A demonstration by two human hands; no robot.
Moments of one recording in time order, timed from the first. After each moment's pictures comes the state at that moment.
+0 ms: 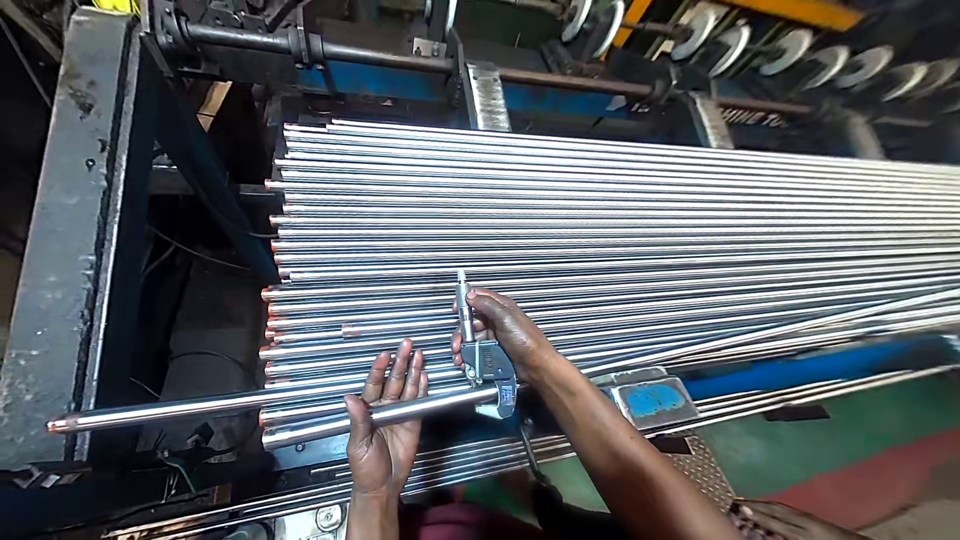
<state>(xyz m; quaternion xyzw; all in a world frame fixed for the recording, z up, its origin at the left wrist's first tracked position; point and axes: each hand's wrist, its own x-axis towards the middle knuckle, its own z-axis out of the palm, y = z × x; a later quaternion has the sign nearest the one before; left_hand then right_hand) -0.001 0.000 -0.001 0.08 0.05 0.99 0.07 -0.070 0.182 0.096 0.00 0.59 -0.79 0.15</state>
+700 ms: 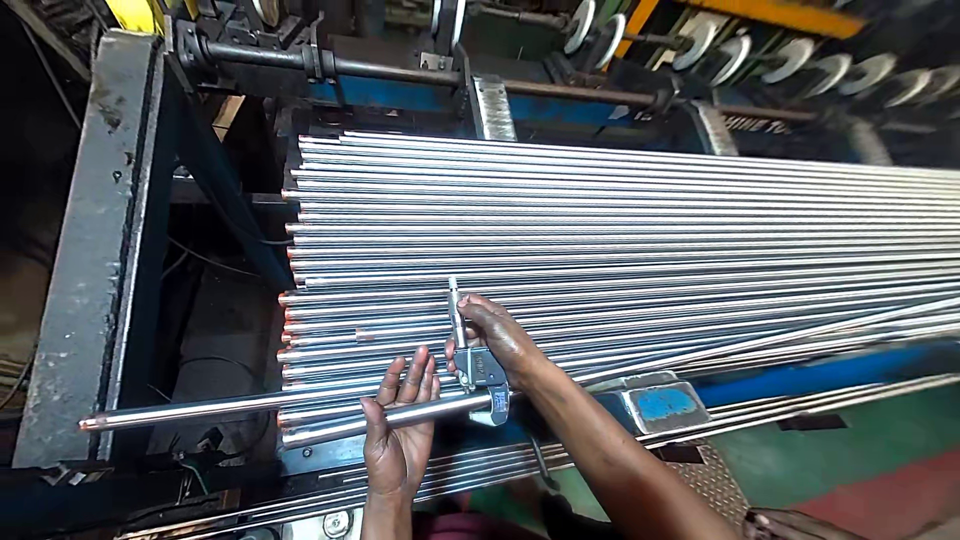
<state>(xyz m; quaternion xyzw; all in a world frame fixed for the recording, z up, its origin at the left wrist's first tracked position) 0.002 0.000 -0.001 0.06 0.05 0.99 0.07 -0.072 0.150 0.102 0.11 0.63 -0.75 0.15</state>
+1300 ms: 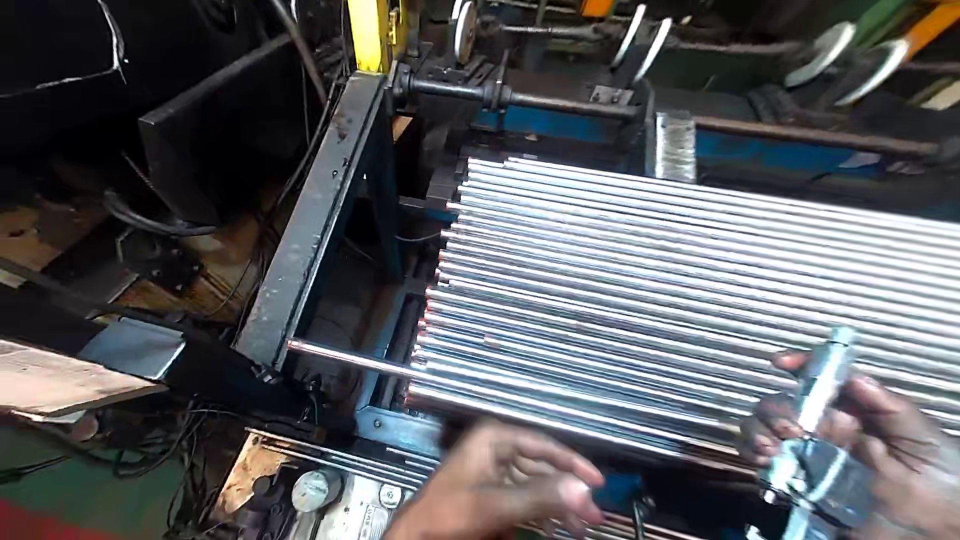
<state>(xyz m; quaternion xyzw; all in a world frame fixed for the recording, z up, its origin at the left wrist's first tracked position) 0.029 -0.080 0.118 0.15 0.50 0.83 0.19 -0.020 0.233 0.152 0.02 0.55 -0.84 0.06</state>
